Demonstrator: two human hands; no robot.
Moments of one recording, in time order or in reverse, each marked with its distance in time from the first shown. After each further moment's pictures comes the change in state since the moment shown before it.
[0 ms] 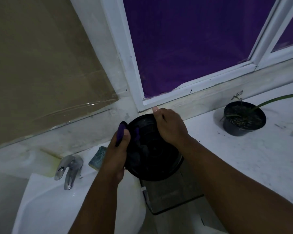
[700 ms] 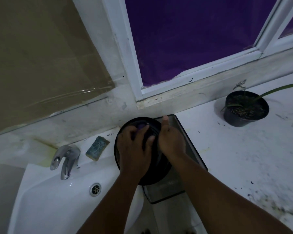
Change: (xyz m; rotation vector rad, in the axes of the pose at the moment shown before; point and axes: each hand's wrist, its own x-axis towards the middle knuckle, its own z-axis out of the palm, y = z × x) left_hand 0.005 -0.069 0.027 1.051 0.244 0.809; right_hand -0.050 0.029 0.046 0.170 0.048 0.429
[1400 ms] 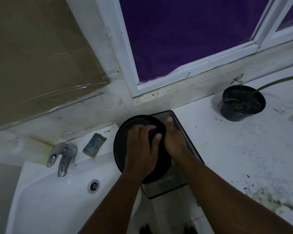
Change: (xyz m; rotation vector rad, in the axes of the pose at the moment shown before) left_hand -0.007 0.020 0.008 -0.133 -0.154 0.047; right_hand -0.006 0.024 -0.014 0.309 -0.140 0.120
